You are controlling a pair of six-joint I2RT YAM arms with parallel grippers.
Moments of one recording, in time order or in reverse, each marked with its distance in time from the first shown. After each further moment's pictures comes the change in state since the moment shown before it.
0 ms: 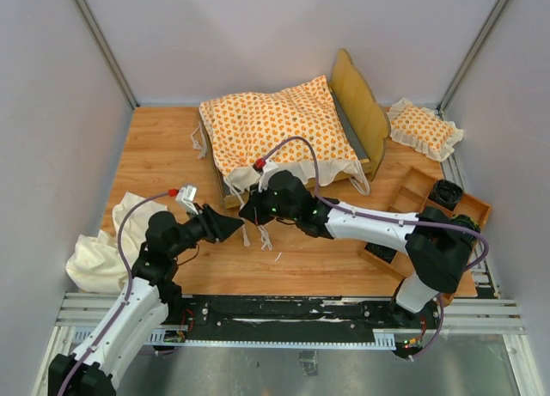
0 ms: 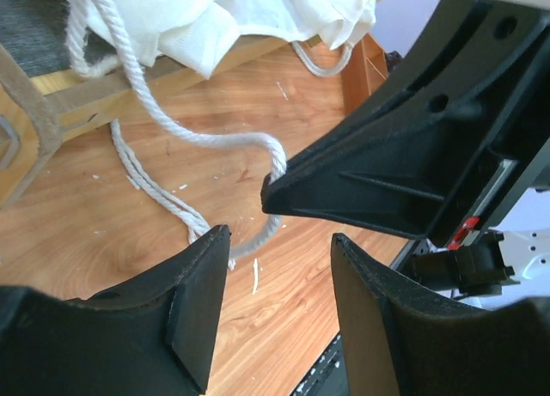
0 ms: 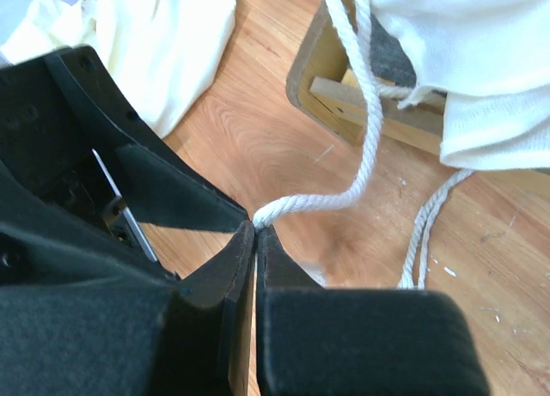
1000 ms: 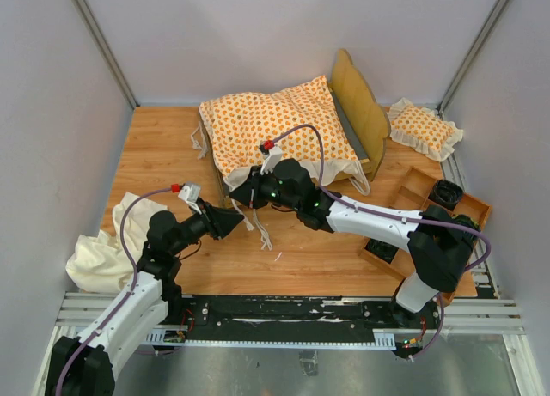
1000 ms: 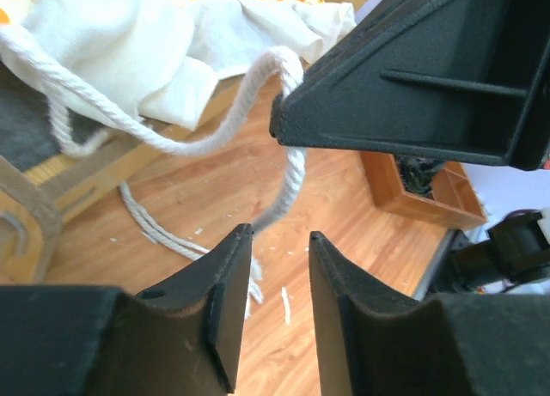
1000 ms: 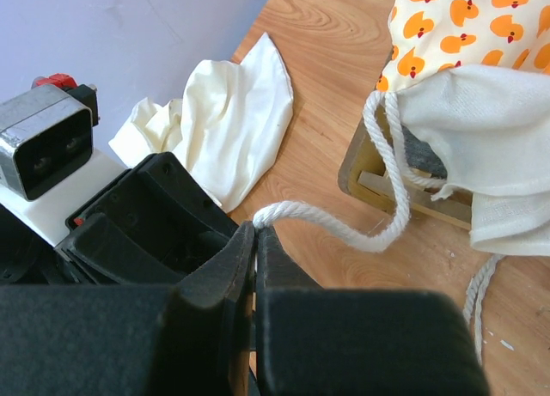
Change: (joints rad) left arm 0.000 0.105 -0.046 0.270 0.059 0.142; right arm -0.037 0.008 0.066 0.133 -0.014 0.153
